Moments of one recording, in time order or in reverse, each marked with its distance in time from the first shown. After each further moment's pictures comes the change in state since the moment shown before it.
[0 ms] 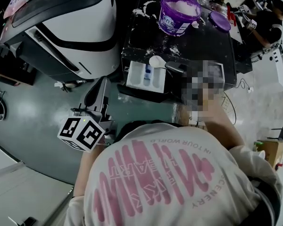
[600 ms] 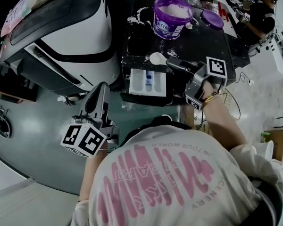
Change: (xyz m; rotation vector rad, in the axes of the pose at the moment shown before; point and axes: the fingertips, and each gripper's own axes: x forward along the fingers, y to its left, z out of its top) left arm 0.001 0.004 0.020 0.016 -0.026 -0.068; right arm -0.002 0.033 0.011 -0.034 -0.106 0.068
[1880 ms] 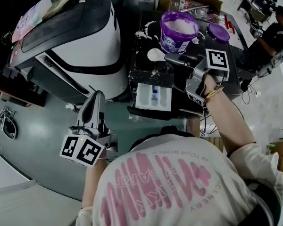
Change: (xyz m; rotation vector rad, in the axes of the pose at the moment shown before) left arm -0.006 0.002 0.047 0.061 -0.099 0.053; right arm 0.043 0.064 0.031 -0.143 0.094 0.053
